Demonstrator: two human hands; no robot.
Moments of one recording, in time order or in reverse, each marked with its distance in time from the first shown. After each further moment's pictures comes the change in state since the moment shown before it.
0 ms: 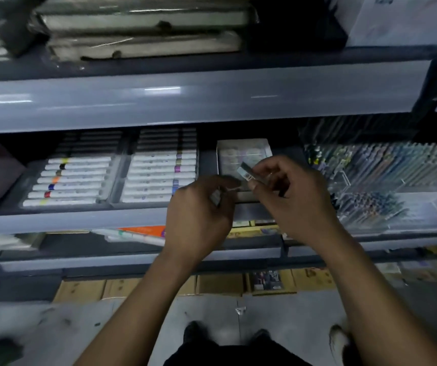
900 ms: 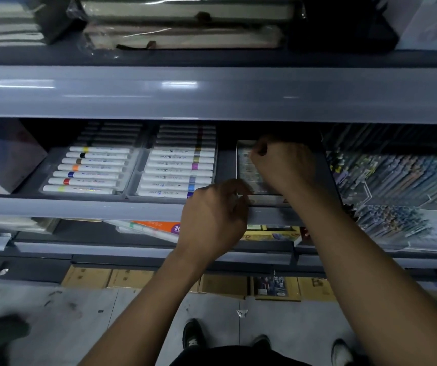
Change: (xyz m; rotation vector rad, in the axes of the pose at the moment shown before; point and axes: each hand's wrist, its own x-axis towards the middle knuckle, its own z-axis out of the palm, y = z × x) left_hand -0.001 -0.011 0.004 0.094 -0.036 -0.009; right_hand 0.090 0.021 0.053 -0.597 -0.017 0.051
